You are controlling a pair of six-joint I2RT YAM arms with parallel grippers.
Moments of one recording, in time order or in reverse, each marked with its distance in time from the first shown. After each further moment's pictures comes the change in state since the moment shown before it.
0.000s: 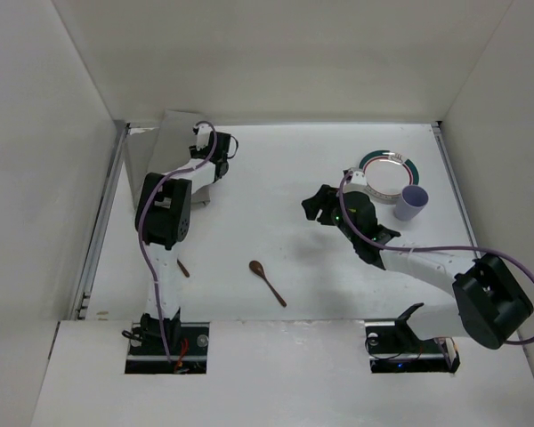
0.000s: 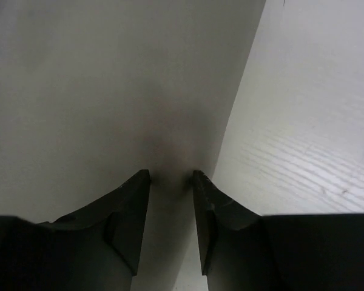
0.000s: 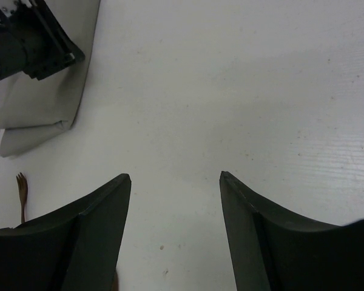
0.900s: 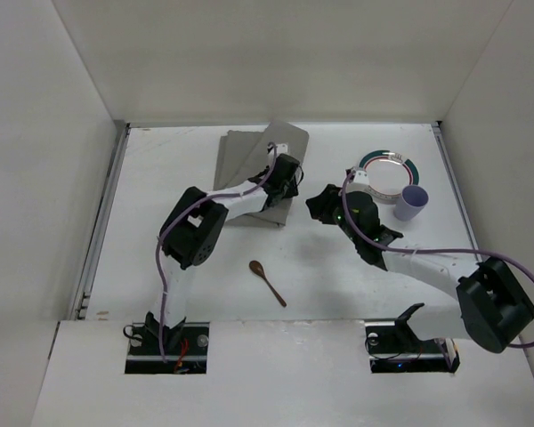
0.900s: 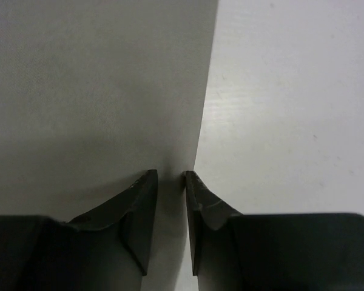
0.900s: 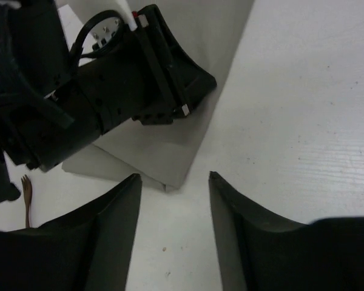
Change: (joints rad) left arm -0.404 -0.019 -0.036 0.108 0.341 -0.242; right arm -0.005 -0.018 -0.003 0.005 -0.001 -0.002
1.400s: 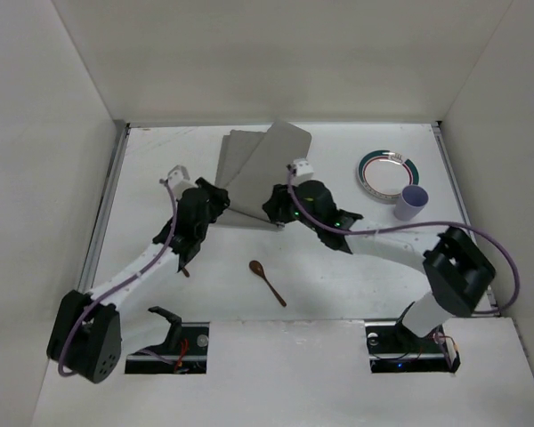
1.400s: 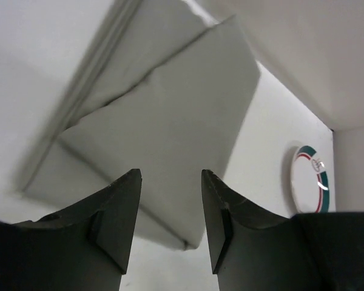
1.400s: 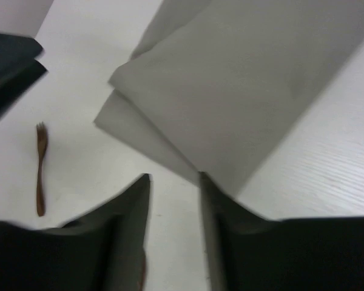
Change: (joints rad) left arm 0.198 -0.965 -0.811 0.178 -0.062 -0.291; right arm 0.159 0.190 0.224 -0.077 -0.057 -0.130
